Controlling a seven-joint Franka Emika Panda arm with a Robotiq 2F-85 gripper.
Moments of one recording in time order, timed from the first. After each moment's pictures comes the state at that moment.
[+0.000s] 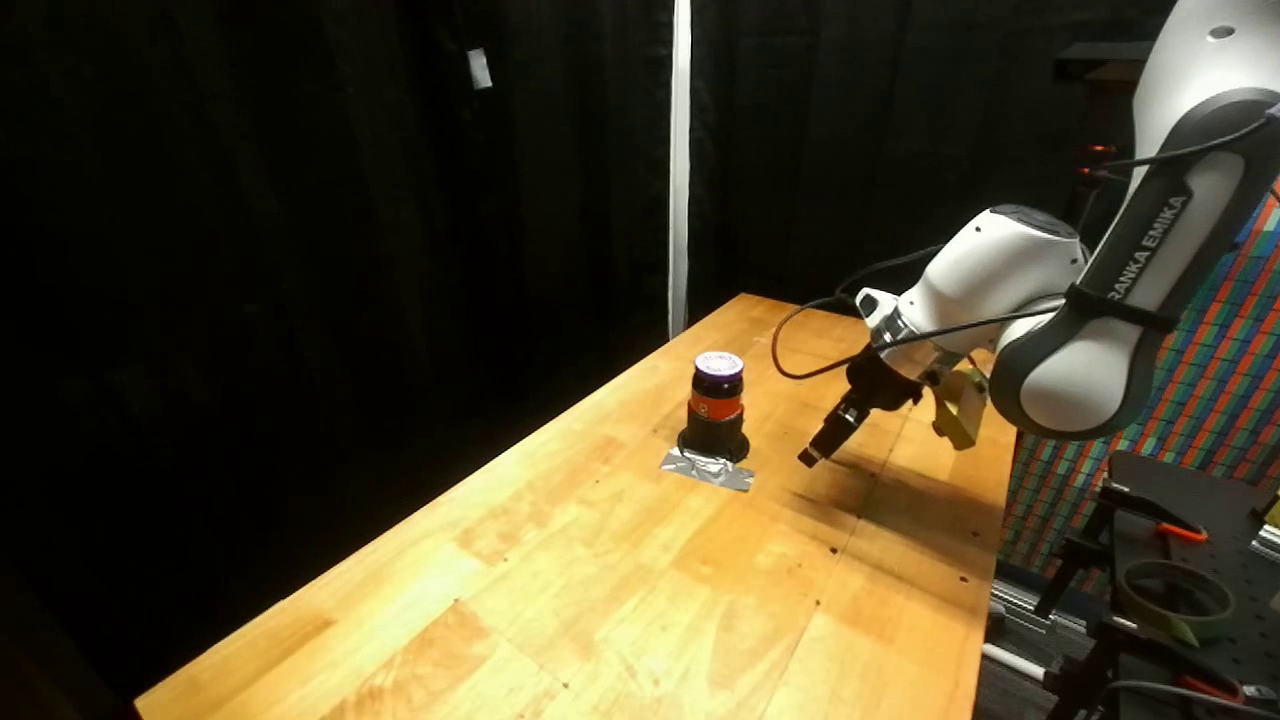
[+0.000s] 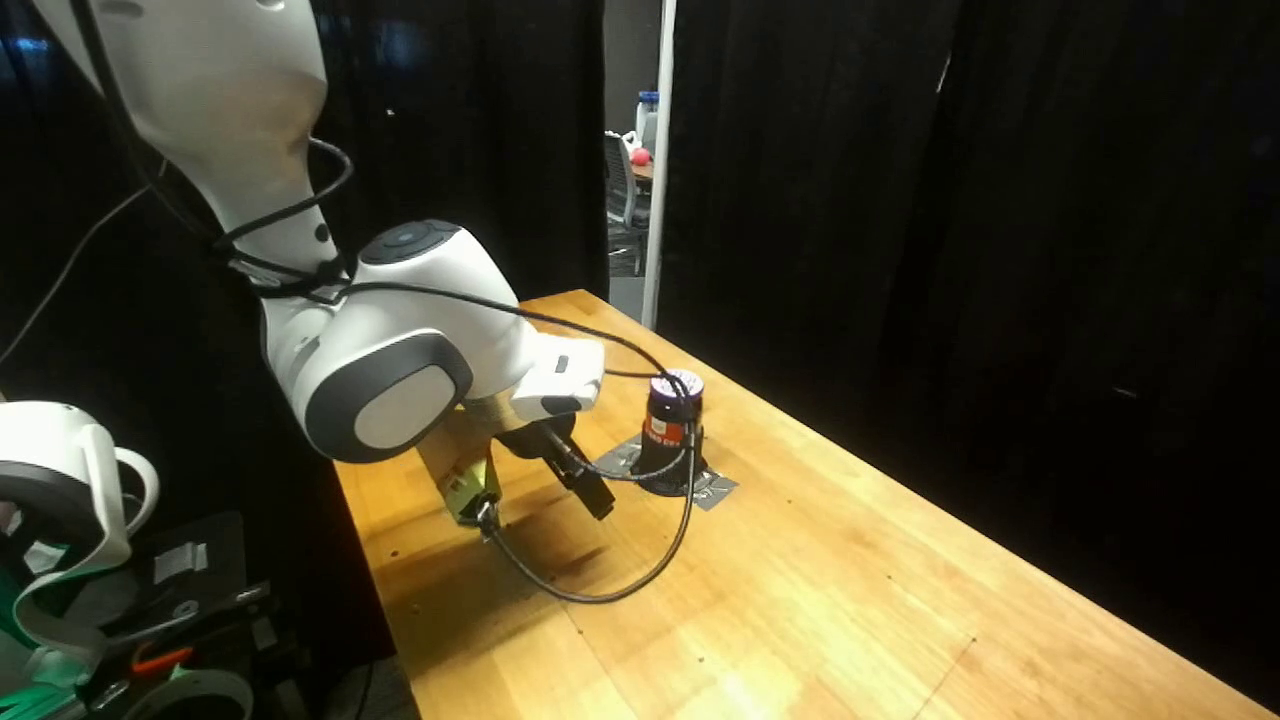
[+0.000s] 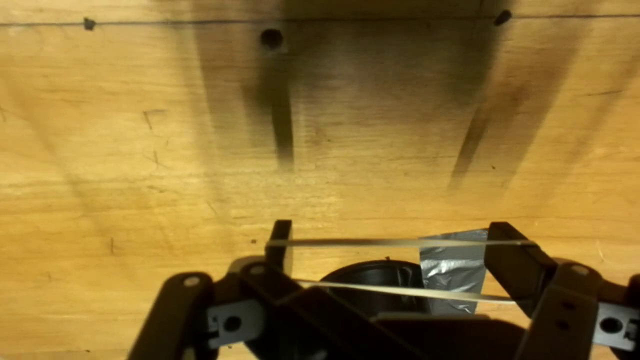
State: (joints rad) arm 0.27 0.36 -0.08 -2.58 0.03 3.41 0.09
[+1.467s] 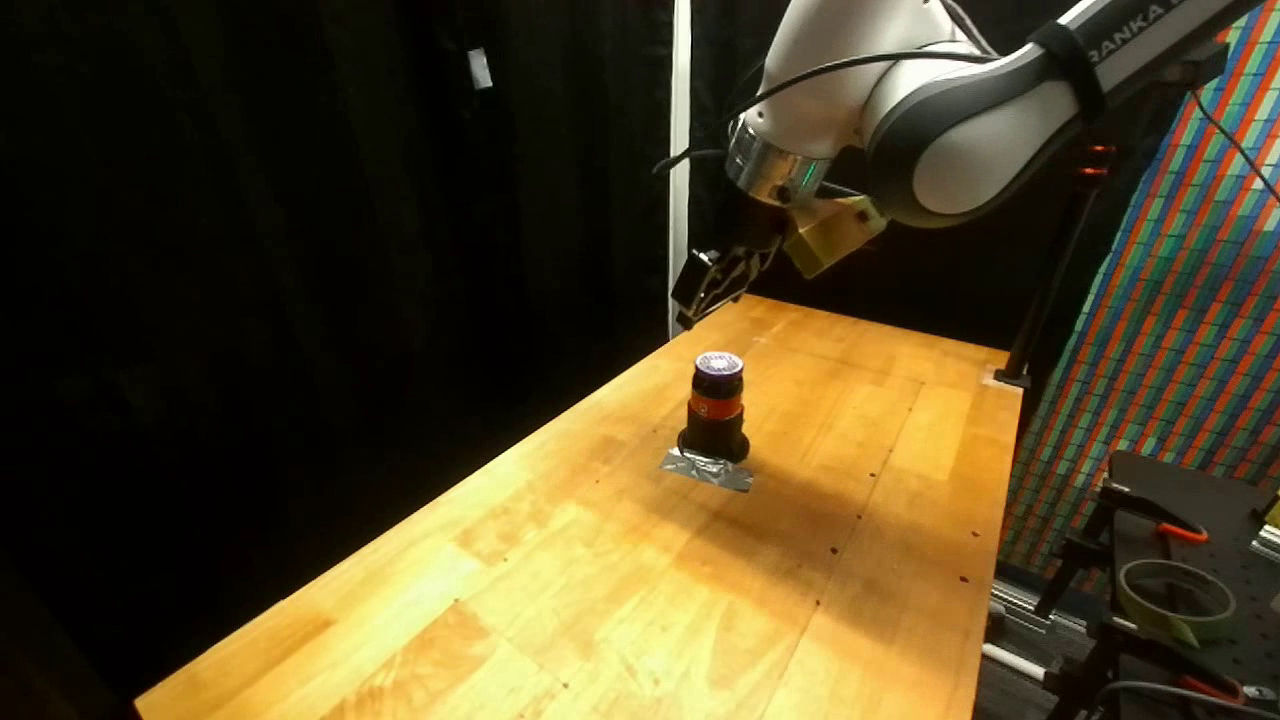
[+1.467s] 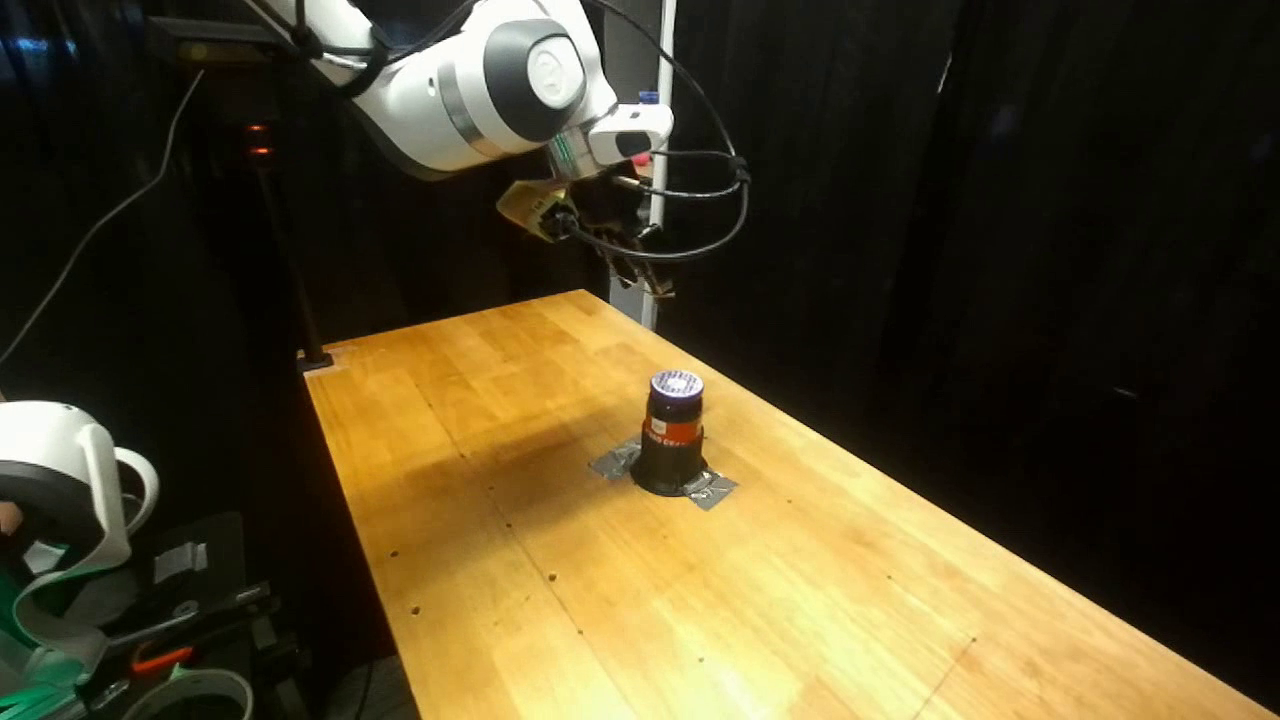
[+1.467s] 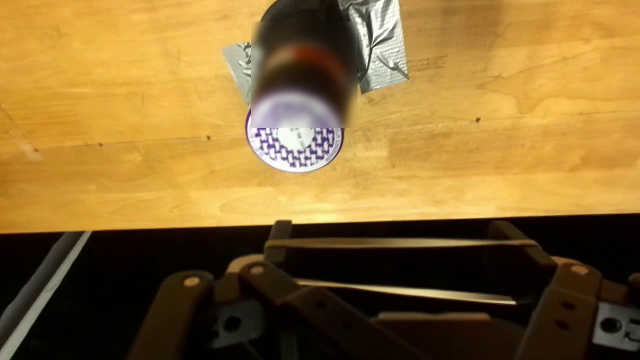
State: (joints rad) arm 0.43 0.25 -0.16 -2.03 -0.36 2.64 0.60
